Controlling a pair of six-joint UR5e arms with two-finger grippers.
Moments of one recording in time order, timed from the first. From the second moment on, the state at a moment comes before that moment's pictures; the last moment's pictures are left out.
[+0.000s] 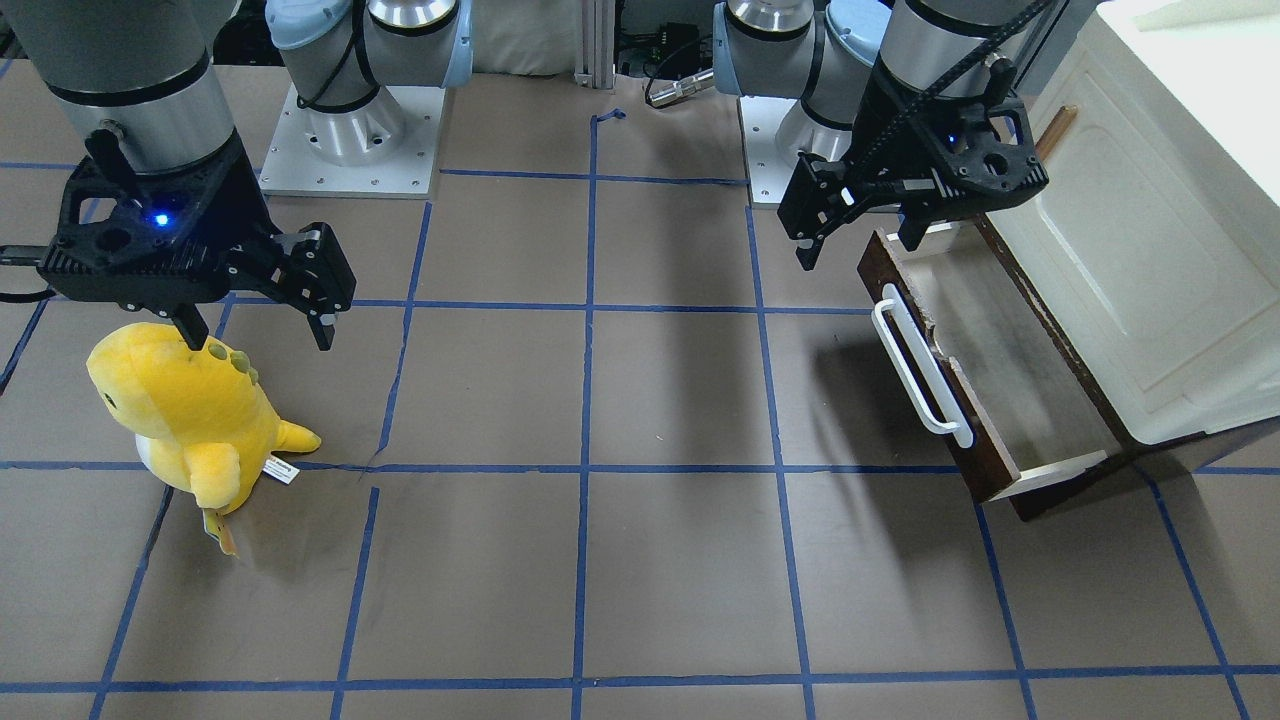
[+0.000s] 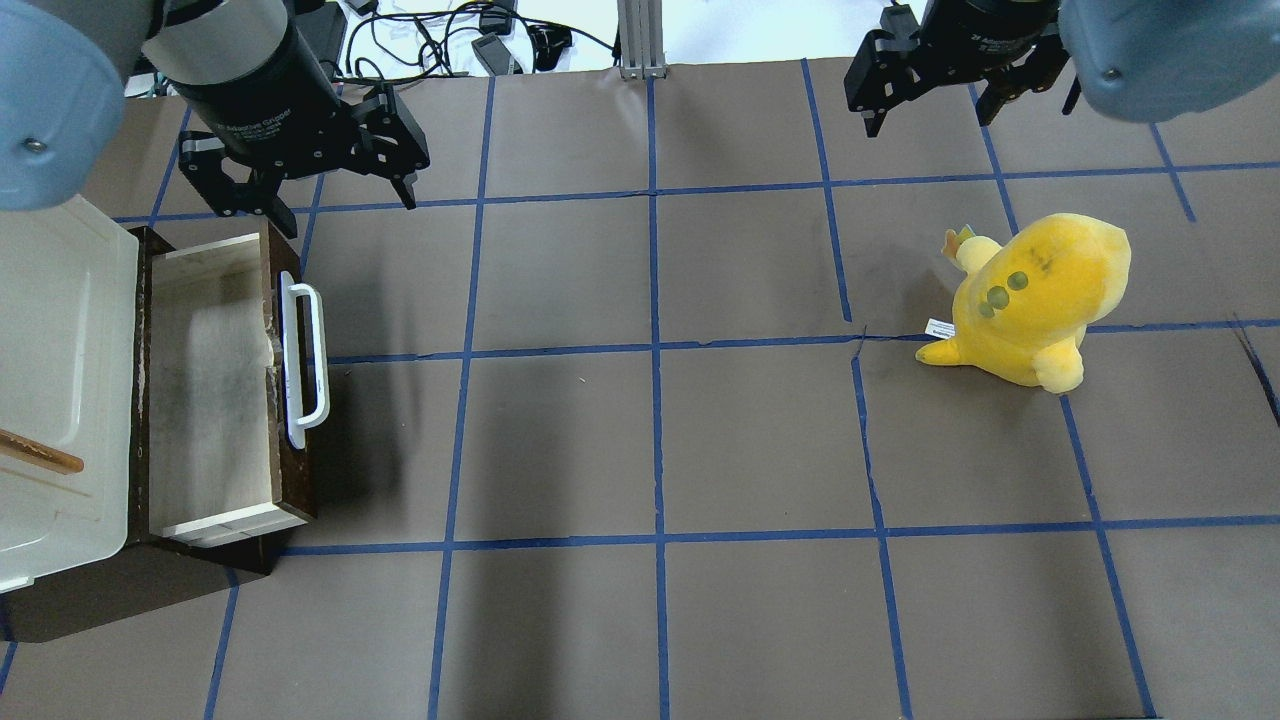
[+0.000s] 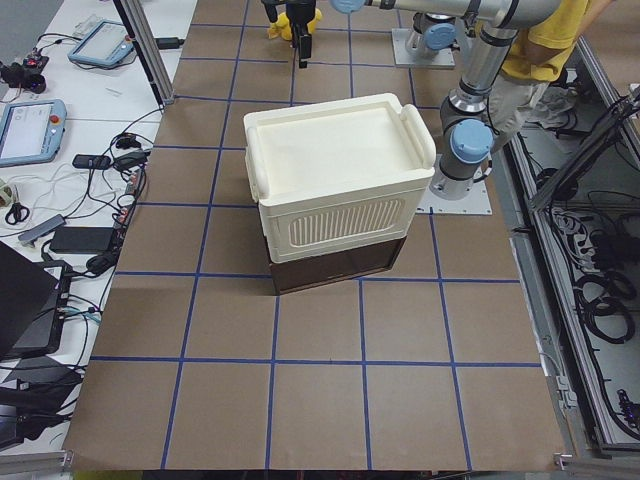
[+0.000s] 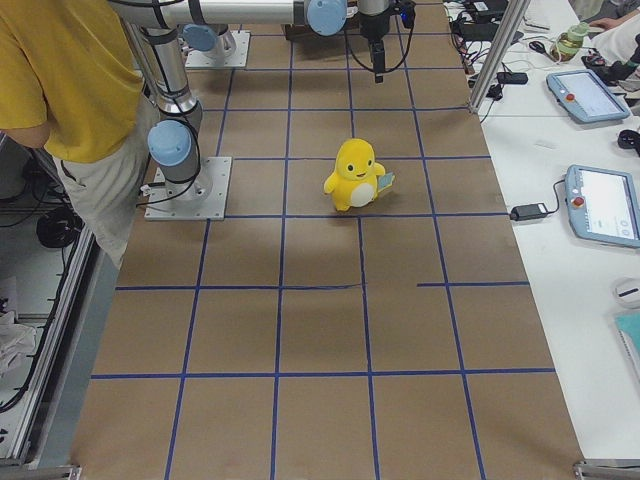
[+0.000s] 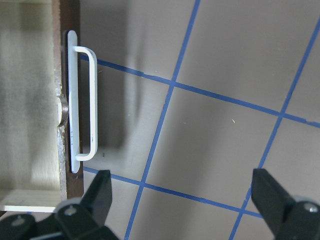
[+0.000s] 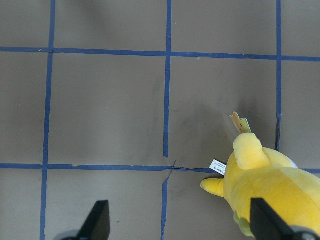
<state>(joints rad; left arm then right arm) -1.62 -1.58 -1.49 -1.58 1.59 -0.28 1.59 -1.46 1.47 -1.77 -1.60 -0.02</state>
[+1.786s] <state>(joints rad) -1.62 -1.58 -1.49 -1.62 1.61 -0.25 1.59 -1.46 1.47 -1.77 -1.60 -0.02</state>
